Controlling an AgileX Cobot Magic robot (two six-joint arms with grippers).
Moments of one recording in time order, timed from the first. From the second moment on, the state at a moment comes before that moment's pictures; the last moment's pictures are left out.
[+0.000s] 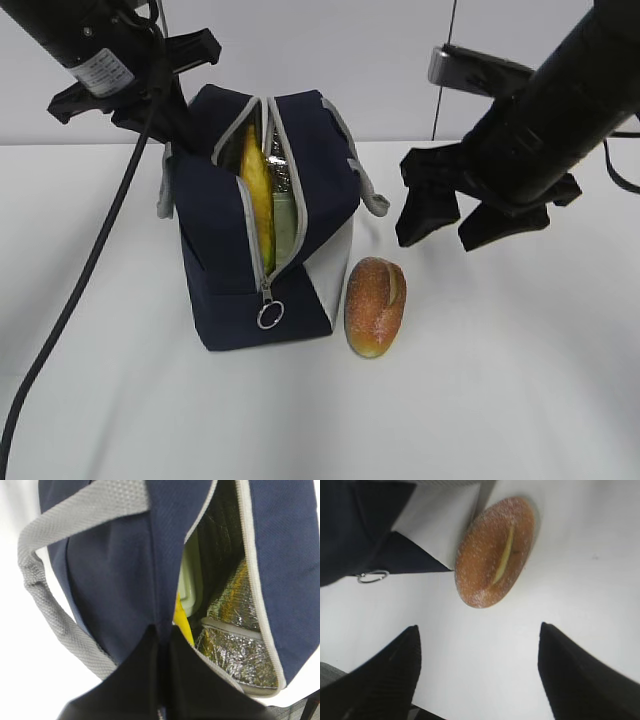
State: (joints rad) left arm -0.28 1.85 -1.70 -0.36 1.14 -0.07; right arm 0.31 1.63 -1.24 0.37 0.91 -0.05
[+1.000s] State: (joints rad) left arm -0.28 1.85 -1.70 -0.36 1.14 -0.07; right arm 0.31 1.84 -1.10 0.65 0.61 -0.17
